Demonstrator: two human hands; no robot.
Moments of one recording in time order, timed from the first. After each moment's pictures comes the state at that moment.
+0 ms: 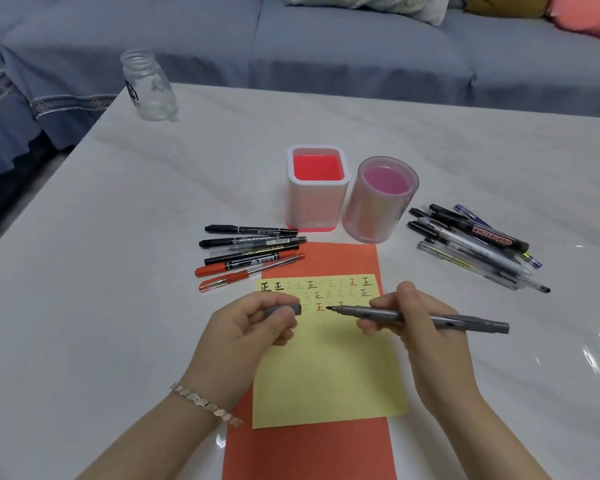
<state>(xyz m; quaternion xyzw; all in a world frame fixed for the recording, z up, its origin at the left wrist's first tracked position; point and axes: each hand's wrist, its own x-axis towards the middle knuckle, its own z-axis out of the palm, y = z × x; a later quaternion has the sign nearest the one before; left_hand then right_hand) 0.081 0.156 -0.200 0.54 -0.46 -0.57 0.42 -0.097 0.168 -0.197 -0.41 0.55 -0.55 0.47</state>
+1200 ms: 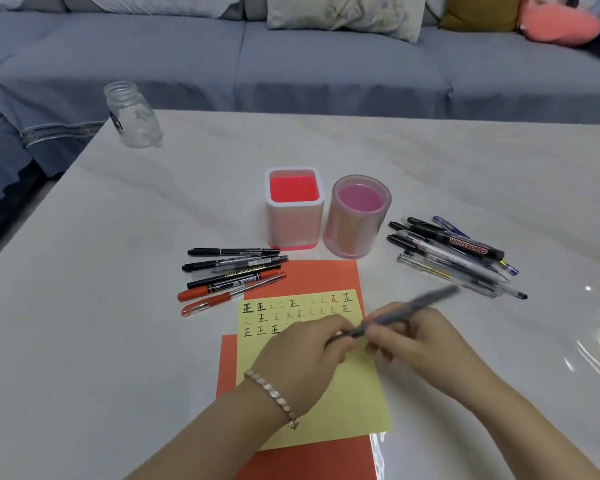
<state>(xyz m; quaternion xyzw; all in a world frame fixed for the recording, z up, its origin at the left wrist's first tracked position) 0.020 0.141 -0.203 0.50 -0.75 -0.41 0.15 -0.147 0.154 -0.193 -0.54 0.60 -0.32 0.50</state>
